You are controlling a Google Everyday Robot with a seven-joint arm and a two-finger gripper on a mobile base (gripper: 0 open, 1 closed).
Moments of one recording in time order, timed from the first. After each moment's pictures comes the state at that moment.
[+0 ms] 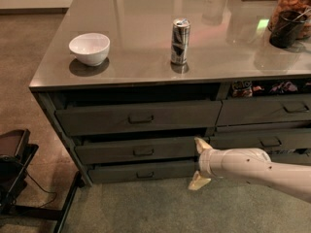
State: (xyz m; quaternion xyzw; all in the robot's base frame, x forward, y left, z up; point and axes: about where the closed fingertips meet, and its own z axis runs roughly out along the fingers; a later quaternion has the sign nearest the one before) arm 0.534 -0.158 0.512 -0.63 0.71 -0.02 0.32
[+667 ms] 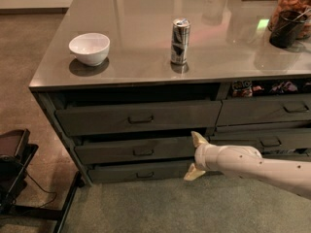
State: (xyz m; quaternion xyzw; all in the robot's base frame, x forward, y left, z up) arm 0.577 -0.152 0.497 -0.62 0.69 -0.03 0.36
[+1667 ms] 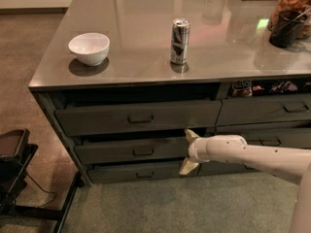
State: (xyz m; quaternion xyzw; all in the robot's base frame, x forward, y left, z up) arm 0.619 -0.140 0.460 -0.63 0.70 -0.01 0.33
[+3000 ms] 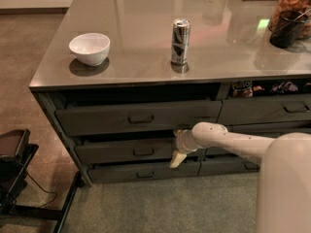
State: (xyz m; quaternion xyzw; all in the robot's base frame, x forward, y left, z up) arm 0.671 -0.096 0.420 -0.67 0.67 0.04 0.31
